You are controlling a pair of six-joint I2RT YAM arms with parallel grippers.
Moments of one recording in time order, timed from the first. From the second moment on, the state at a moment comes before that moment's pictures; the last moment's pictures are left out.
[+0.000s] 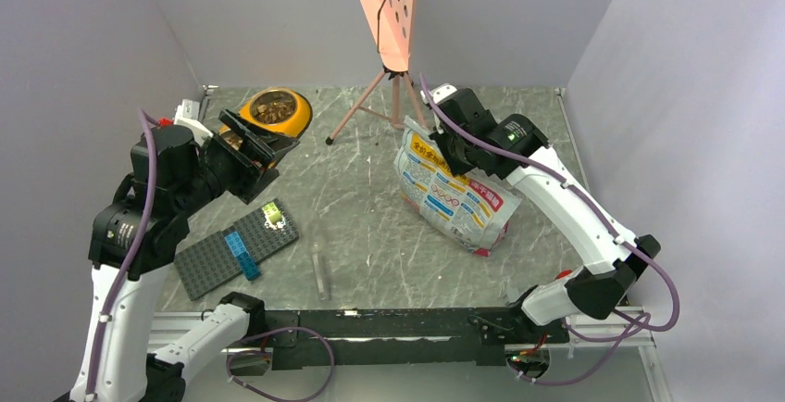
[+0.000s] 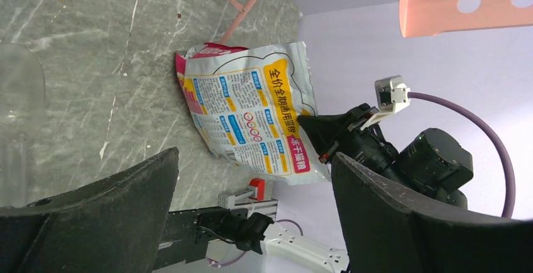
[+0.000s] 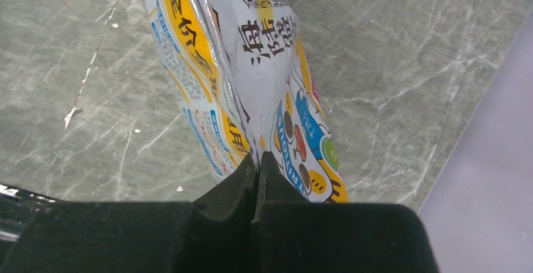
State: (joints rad) left arm -0.30 0.89 1.54 -1.04 0.14 -1.11; right arm 0.71 1.44 1.69 -1.16 0.30 0.08
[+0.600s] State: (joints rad) left arm -0.29 0.90 1.52 -1.03 0.18 -1.12; right arm 0.64 1.44 1.77 -1.34 0.56 0.15
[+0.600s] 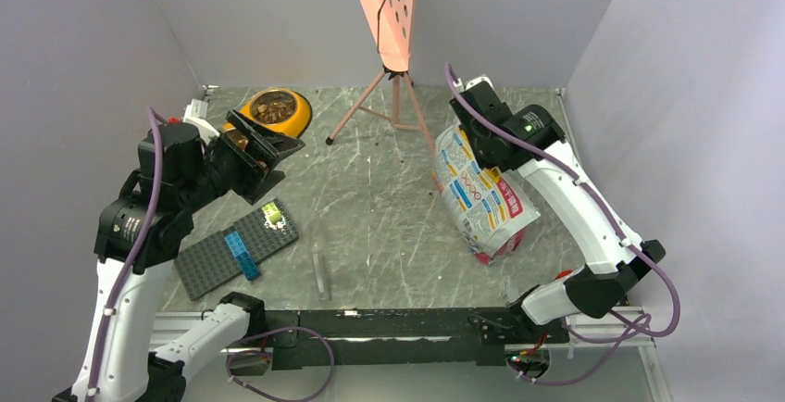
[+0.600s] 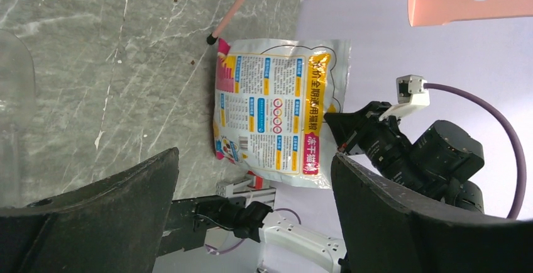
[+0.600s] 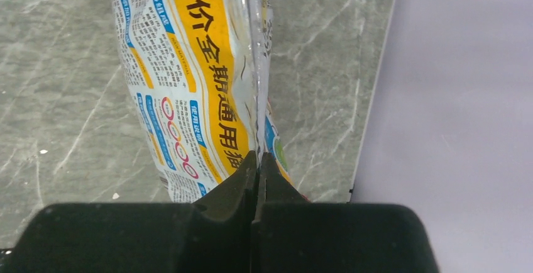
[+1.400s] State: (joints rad) left arm -0.20 1.01 1.64 -1.07 0.40 -0.98; right arm 0.37 1.74 1.97 -1.25 0.66 0.17
